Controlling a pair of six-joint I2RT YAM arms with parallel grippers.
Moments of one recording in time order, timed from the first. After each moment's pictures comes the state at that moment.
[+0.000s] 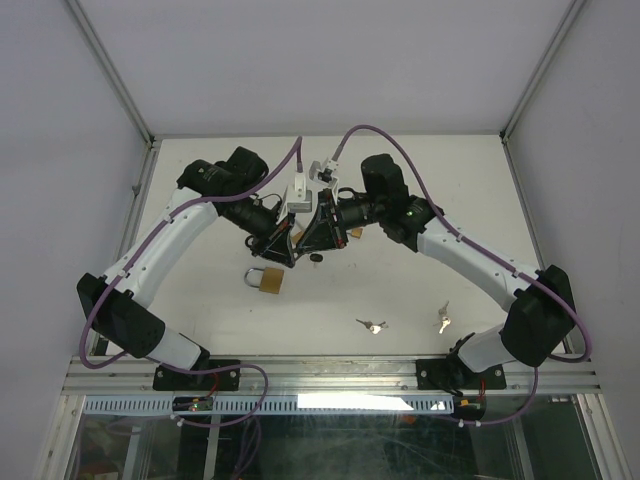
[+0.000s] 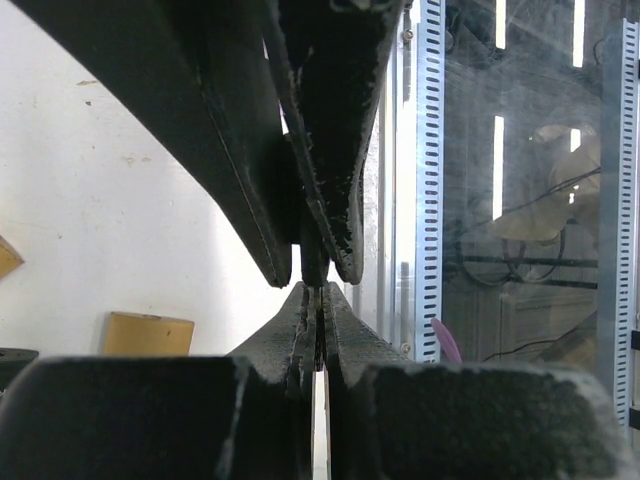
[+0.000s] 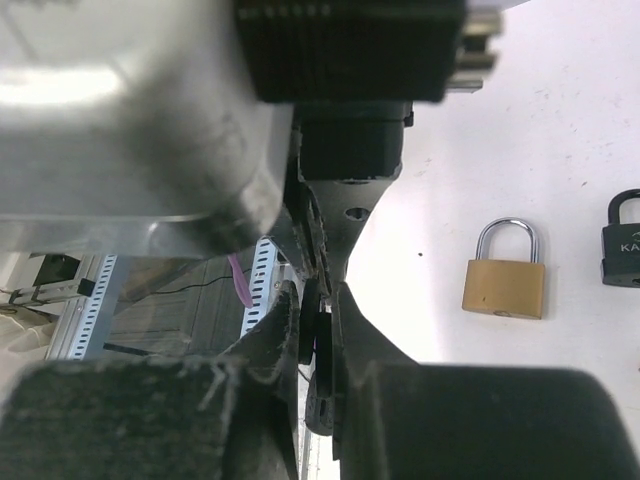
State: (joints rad) left arm -0.52 1.50 1.56 -1.35 0.90 0.74; right arm 0.72 1.45 1.21 -0.11 -1.03 0.17
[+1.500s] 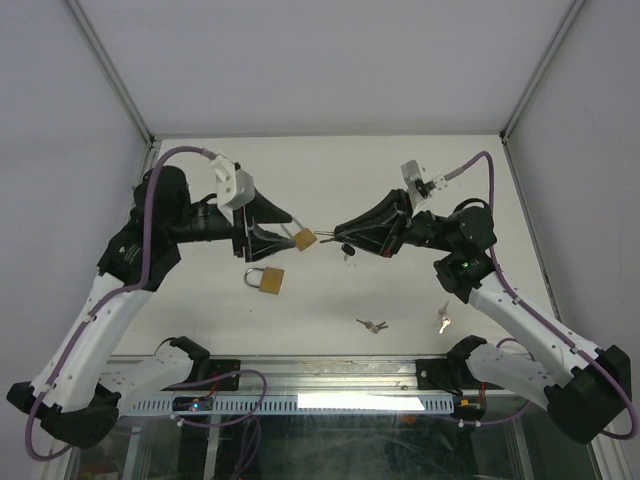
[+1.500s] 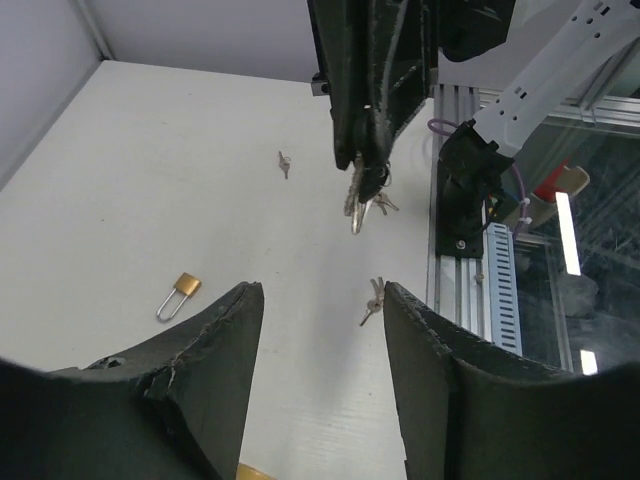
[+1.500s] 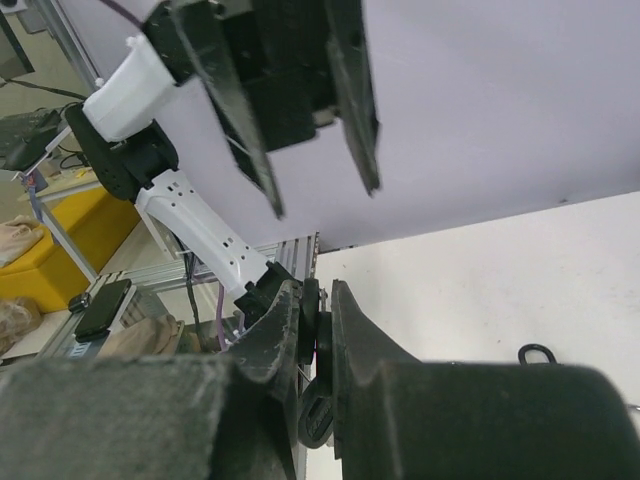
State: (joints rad) left arm -0.52 0.91 1.28 -0.55 0.84 0.14; right arm 0.61 0.98 0.78 0.63 -0.86 0.59
